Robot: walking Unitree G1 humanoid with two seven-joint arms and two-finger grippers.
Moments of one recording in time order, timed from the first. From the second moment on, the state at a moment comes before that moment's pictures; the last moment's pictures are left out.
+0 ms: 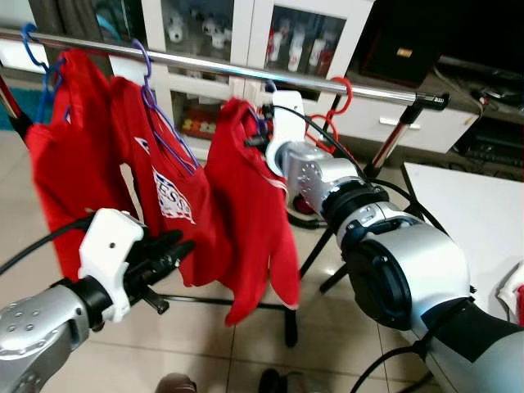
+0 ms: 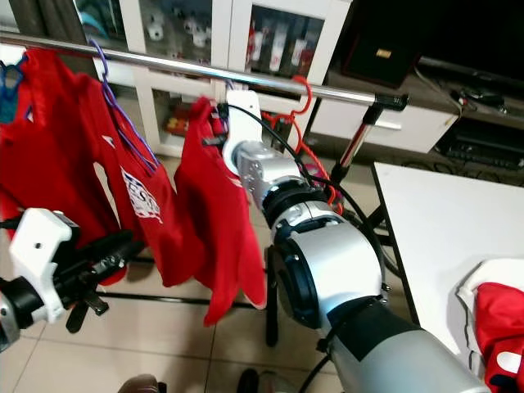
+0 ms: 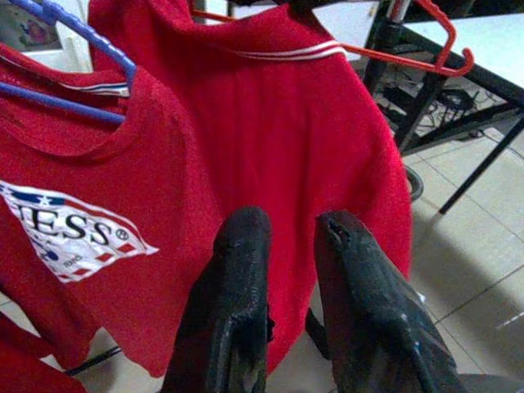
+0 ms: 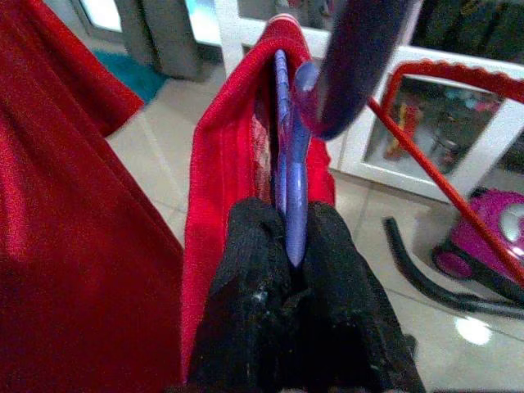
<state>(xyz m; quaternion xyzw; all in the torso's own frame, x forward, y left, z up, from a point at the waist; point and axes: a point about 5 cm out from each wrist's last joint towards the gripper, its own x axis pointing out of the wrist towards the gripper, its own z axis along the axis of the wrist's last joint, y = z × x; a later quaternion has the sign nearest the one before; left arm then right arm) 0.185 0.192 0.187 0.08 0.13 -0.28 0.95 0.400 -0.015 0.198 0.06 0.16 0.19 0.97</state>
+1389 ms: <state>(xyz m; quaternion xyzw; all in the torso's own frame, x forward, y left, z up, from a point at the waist) 0.229 0.180 0.136 0.08 0.08 -0.09 0.99 0.267 -0.125 0.087 0.09 0.16 0.19 0.97</state>
